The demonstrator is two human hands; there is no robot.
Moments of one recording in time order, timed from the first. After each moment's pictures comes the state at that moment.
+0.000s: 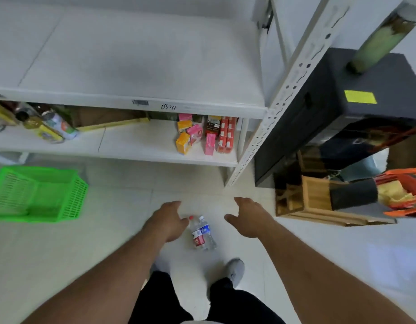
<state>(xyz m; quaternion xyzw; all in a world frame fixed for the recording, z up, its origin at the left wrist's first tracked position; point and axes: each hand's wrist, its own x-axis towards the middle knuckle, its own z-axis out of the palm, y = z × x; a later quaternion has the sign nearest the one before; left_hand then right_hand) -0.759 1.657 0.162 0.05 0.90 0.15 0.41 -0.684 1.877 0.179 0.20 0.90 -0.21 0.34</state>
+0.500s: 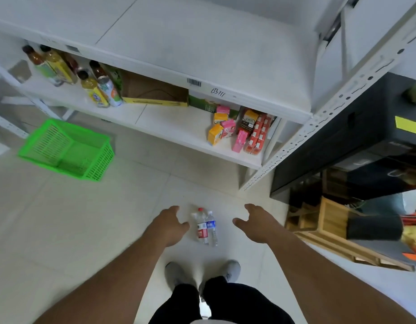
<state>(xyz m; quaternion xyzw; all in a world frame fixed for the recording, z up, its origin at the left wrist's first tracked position) -0.678 1.593 0.143 -0.08 0.88 0.24 0.40 -0.661 1.847 0.167 0.15 0.89 -0.21 0.38</state>
